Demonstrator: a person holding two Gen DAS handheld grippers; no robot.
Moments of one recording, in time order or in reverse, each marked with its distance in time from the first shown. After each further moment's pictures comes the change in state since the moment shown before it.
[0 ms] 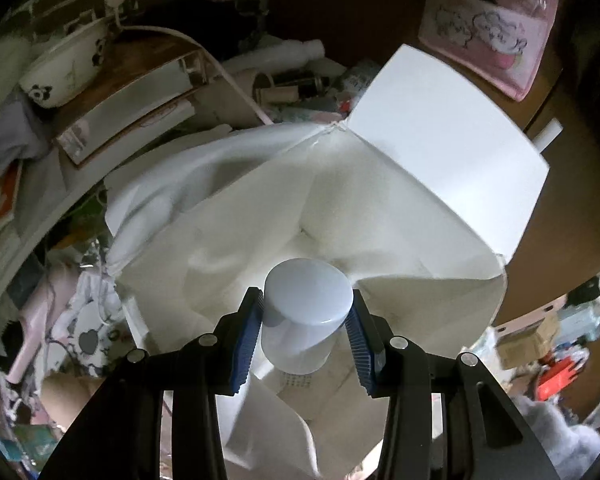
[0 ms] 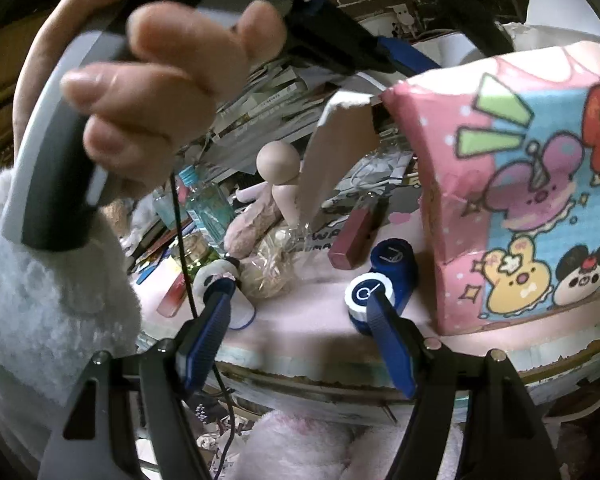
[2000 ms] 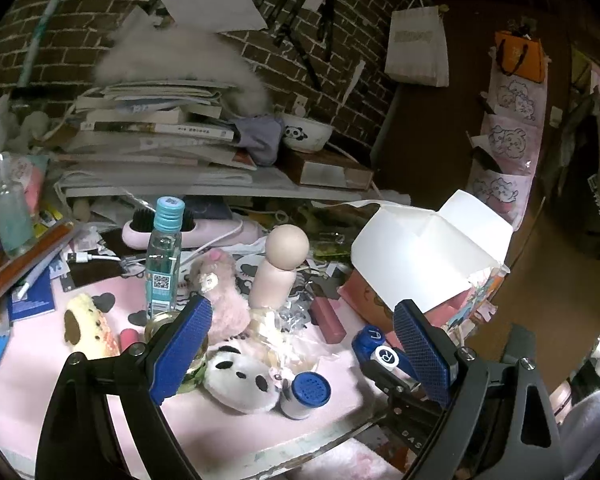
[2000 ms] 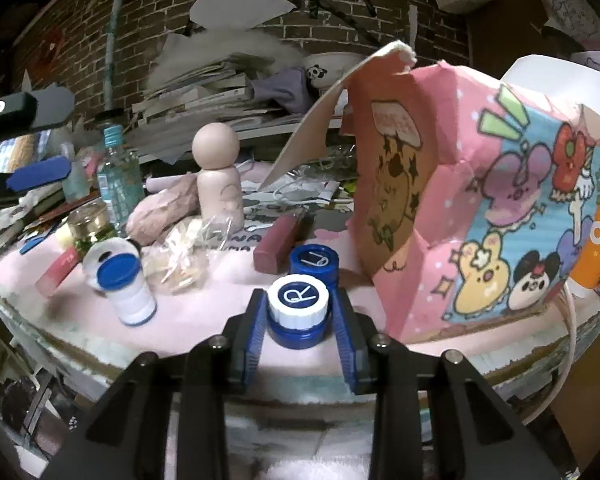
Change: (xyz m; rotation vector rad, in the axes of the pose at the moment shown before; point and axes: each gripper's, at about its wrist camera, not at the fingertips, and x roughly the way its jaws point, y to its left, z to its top) left arm -0.106 0.121 -0.244 -0.329 -0.687 0.064; right arm 0.027 0.029 -0.026 -0.207 -0.143 -0.486
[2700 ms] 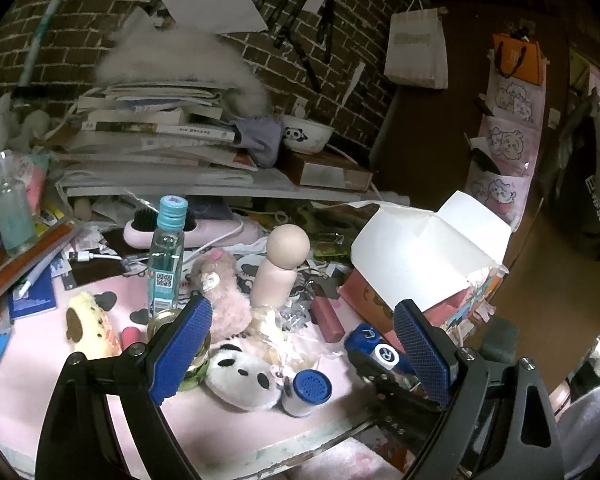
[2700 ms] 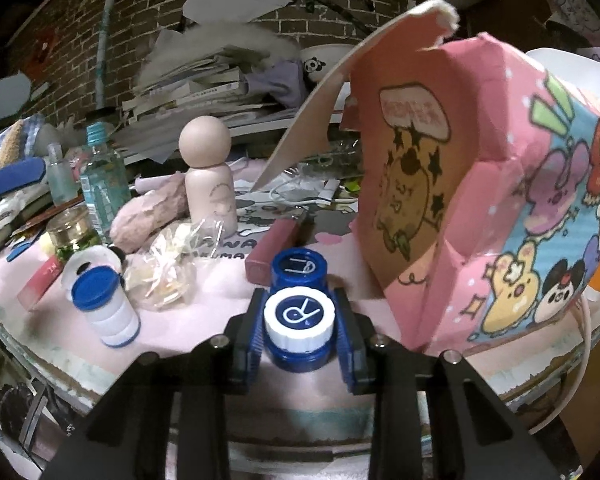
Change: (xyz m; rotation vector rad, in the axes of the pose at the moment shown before) left arm -0.005 0.002 -0.003 -0.006 -0.004 -0.002; right arm 0.018 0.002 0.002 0.014 -0.001 0.000
